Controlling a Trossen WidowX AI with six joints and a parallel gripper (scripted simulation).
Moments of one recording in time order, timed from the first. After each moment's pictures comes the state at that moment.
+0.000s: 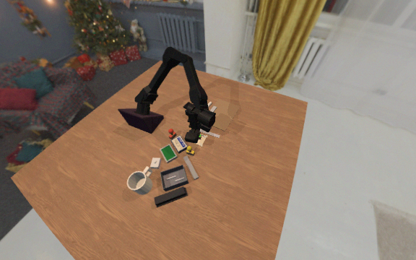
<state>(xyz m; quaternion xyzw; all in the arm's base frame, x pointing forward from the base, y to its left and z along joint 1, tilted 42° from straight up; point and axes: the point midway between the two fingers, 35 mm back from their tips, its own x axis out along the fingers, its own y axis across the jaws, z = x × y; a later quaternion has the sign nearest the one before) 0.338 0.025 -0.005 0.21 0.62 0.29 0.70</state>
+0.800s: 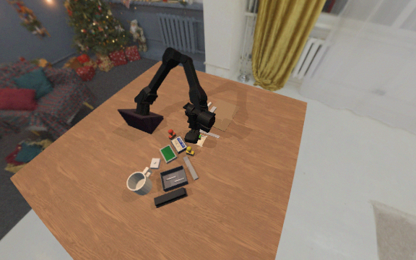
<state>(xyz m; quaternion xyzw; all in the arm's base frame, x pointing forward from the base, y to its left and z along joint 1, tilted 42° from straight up) 0.339 0.024 -0.004 0.21 0.62 0.29 0.70</state>
